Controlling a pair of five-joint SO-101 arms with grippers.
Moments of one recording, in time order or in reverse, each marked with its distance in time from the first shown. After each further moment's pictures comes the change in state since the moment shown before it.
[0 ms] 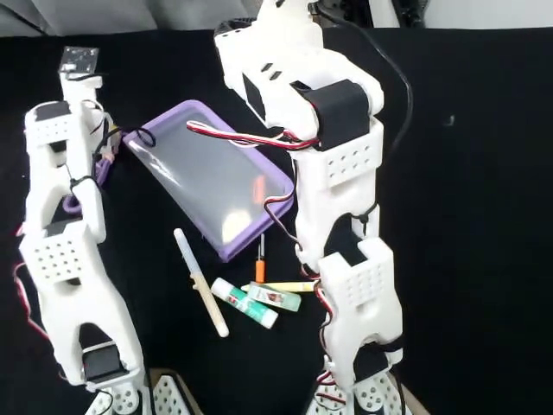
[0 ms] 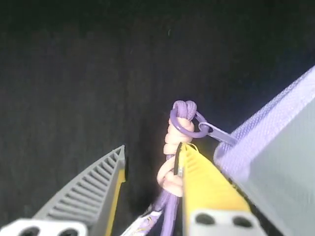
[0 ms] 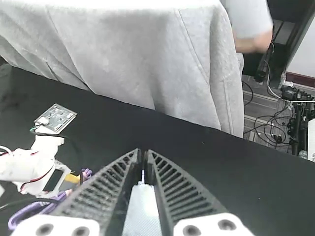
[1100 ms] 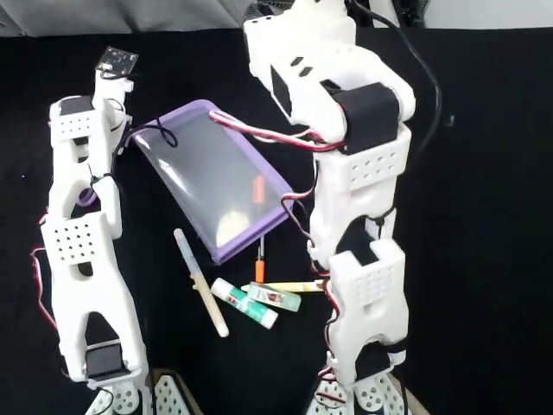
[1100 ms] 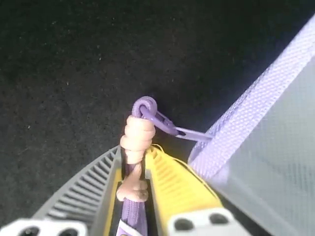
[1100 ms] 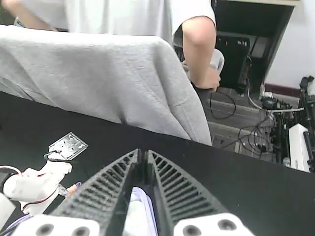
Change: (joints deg) left arm 3.5 12.6 -18.2 8.4 -10.4; right arm 4.1 -1.8 -2.5 0.0 -0.1
